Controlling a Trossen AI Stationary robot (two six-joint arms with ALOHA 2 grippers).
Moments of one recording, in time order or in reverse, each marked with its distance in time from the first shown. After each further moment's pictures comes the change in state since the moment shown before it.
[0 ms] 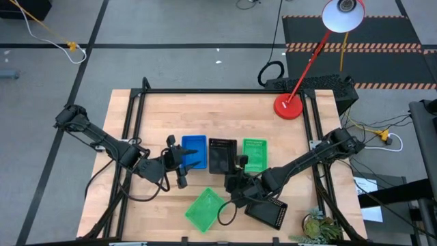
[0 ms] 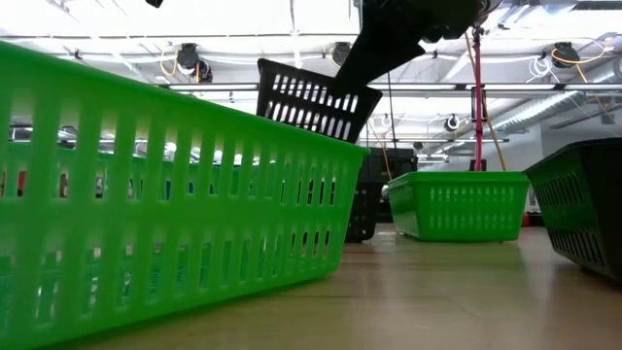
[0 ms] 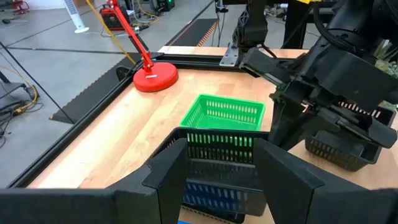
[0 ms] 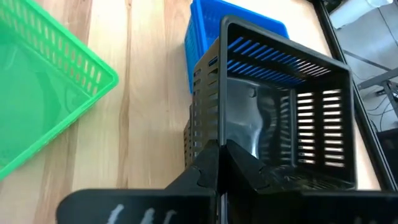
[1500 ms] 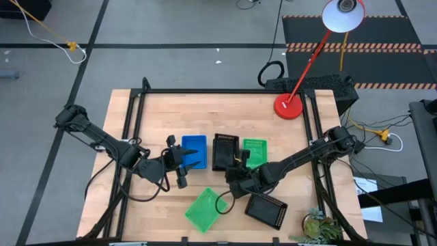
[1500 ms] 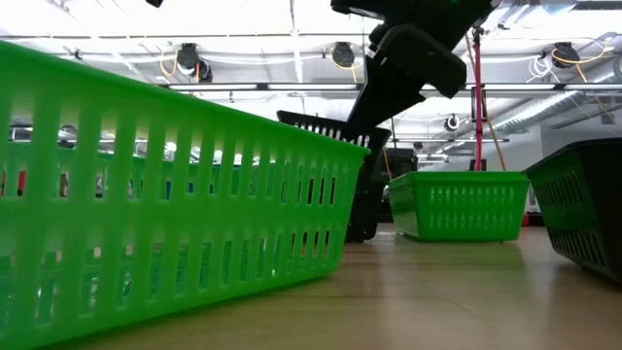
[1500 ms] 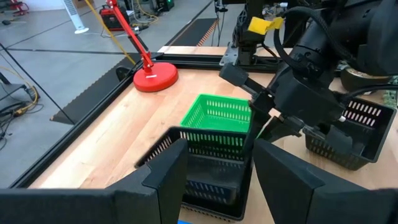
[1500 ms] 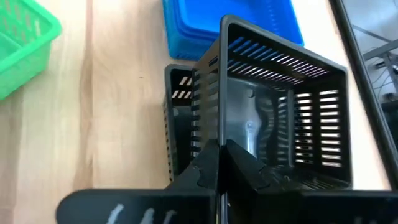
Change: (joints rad) left arm 0.000 0.000 0.000 -0.001 0.000 0.007; right arm -0.069 0.000 -0.076 -0.013 -0.026 0.026
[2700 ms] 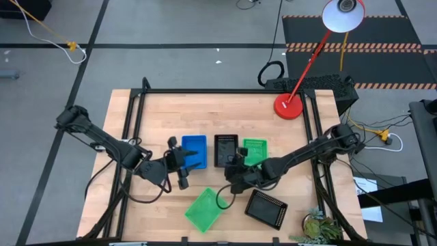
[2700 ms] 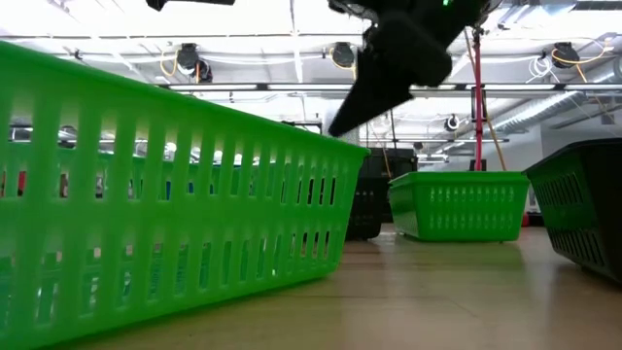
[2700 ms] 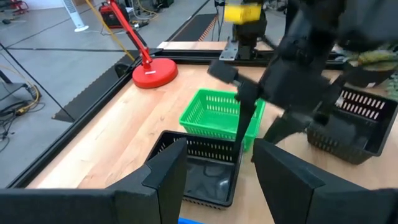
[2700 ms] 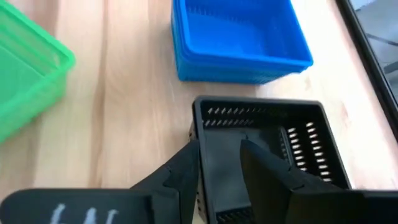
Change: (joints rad) left arm -0.001 0.024 0.000 -0.001 0.001 -0.003; right arm -0.030 -0.050 -0.077 0.174 -0.078 -0.056
